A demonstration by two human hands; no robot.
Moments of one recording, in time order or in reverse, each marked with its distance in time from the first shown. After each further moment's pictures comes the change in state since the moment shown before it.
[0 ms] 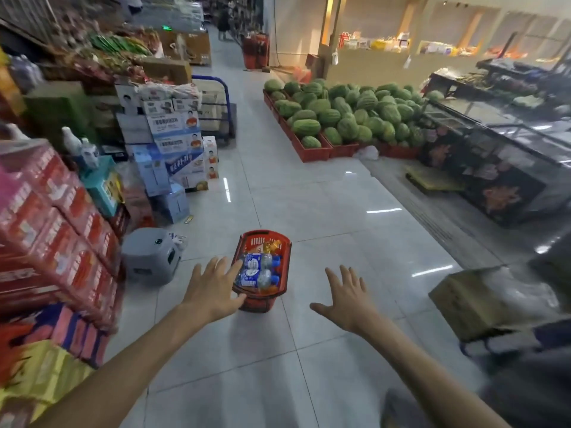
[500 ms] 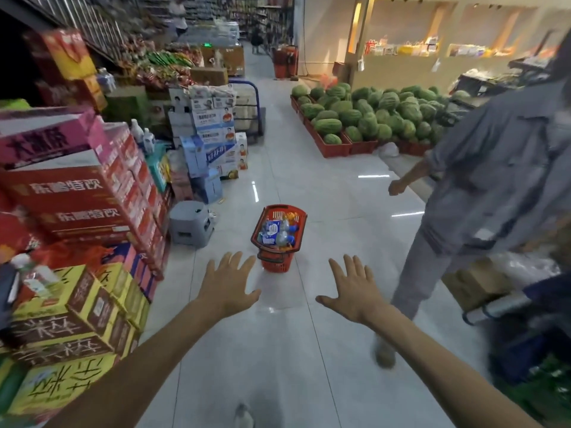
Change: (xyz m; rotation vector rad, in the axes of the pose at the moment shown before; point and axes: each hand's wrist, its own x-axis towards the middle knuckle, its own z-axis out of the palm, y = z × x) left_hand -0.335 0.114 0.033 -0.046 -0.027 -0.100; right_hand -0.307 0.034 0.076 -0.097 0.067 -0.171
